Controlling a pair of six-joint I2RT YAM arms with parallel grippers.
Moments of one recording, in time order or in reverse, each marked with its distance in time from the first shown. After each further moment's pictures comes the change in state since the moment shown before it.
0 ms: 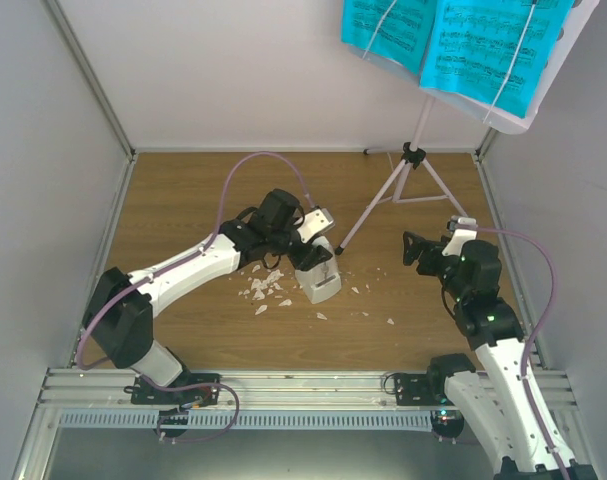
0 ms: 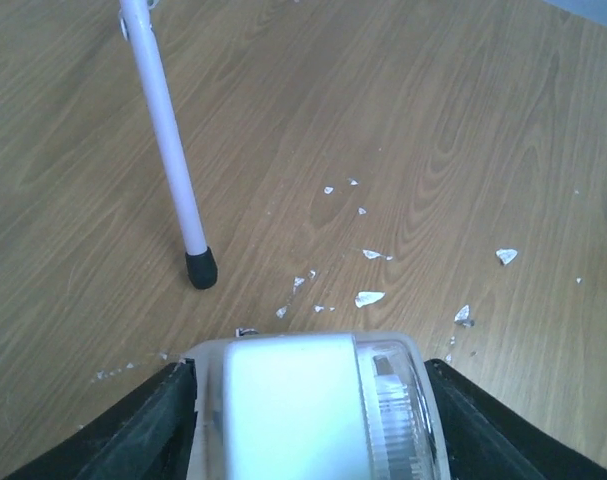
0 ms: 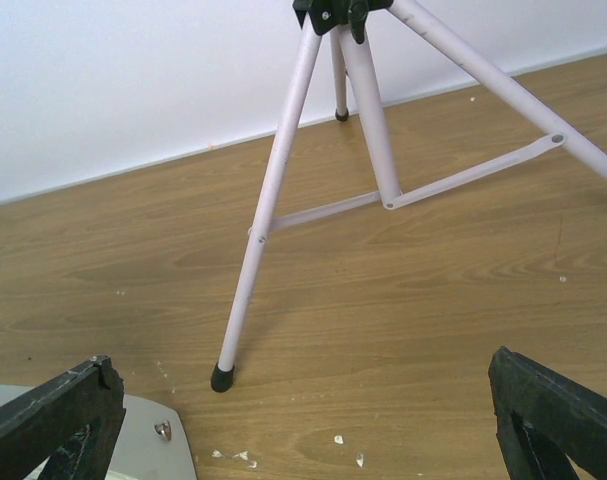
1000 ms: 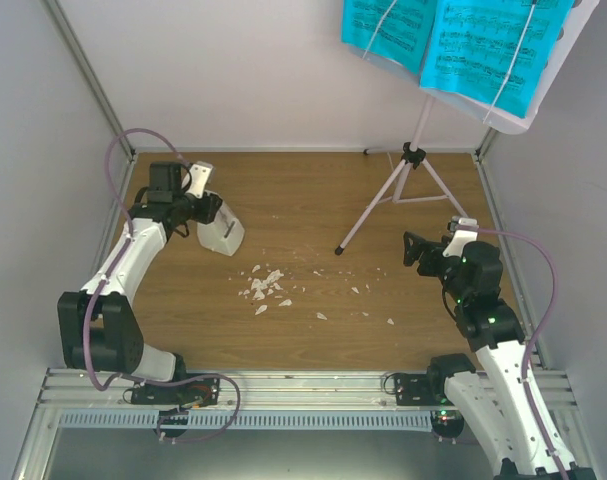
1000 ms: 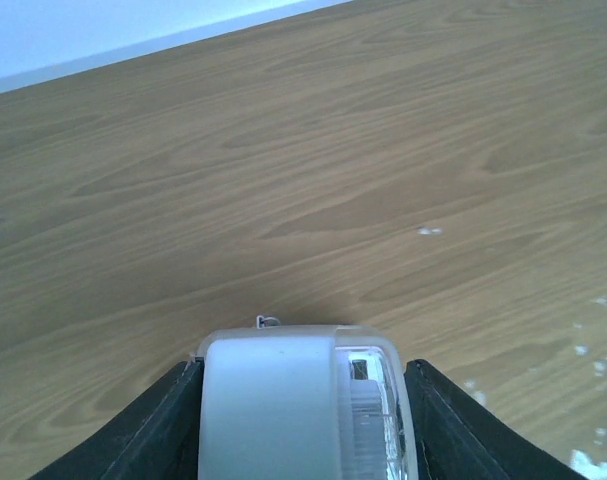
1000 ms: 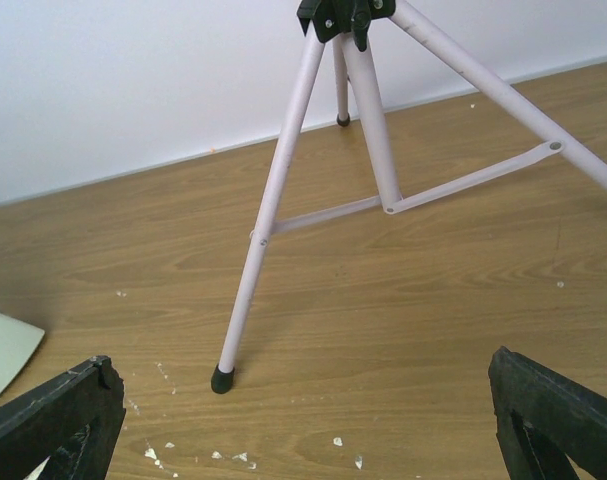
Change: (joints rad) left arm 0.659 -0.113 -0.056 -0.045 -0.079 0.016; right arm 0.000 -0.016 0.000 -0.003 0.000 -0.008
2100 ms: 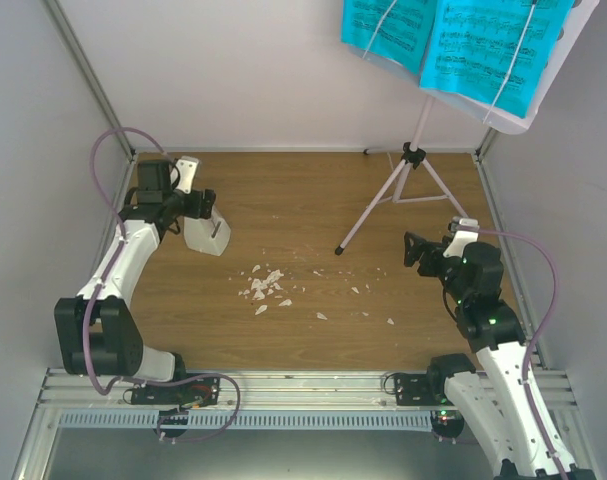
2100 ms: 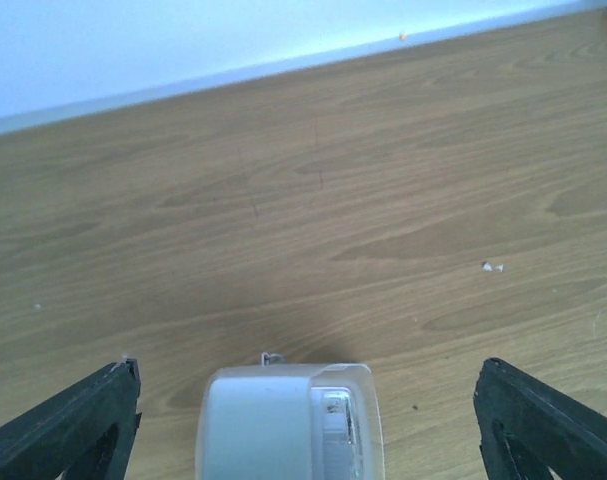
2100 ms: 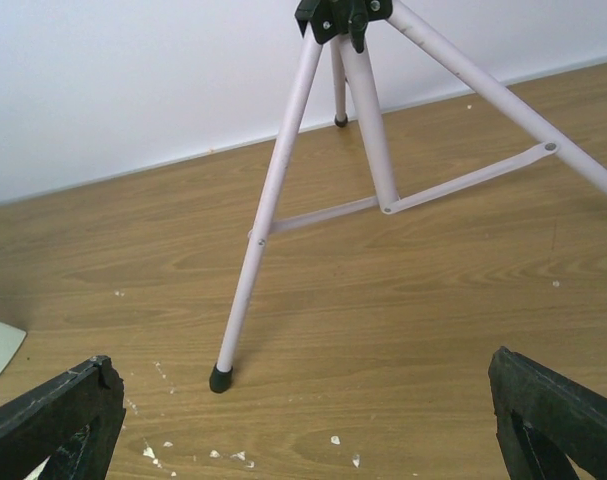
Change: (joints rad) left arm 0.080 -0.010 -0.001 0.035 -0.069 -0.016; right arm 0.000 -0.006 0.000 -0.002 0.002 -0.001
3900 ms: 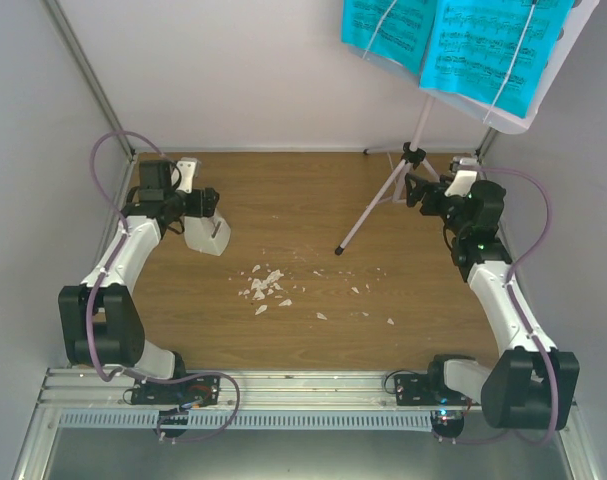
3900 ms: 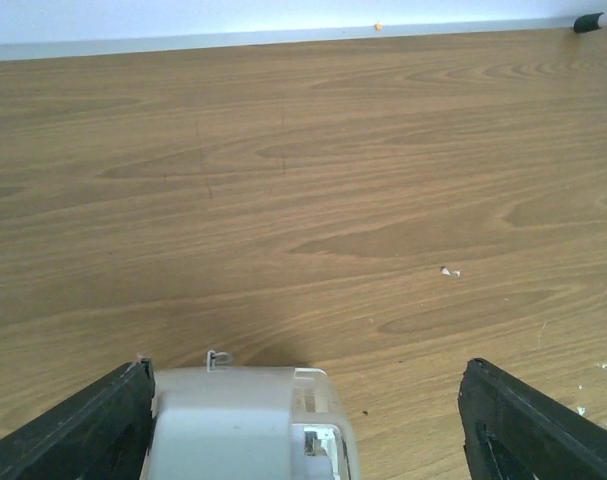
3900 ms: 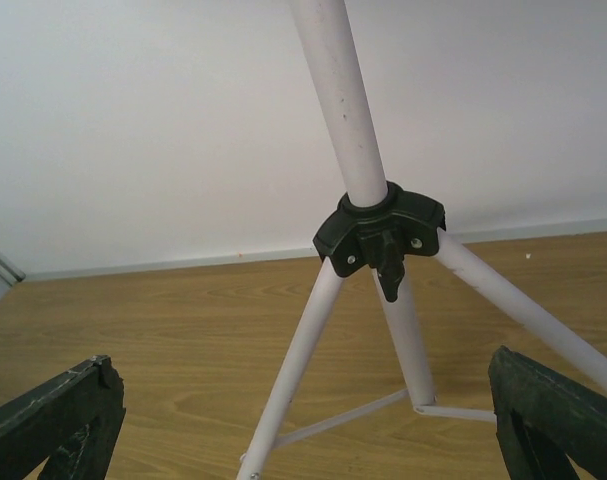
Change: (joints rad) left arm 0.017 0.047 -0.003 0.030 0.103 -0.121; right arm -0.179 0.568 0.213 0.508 -0.263 -0.068
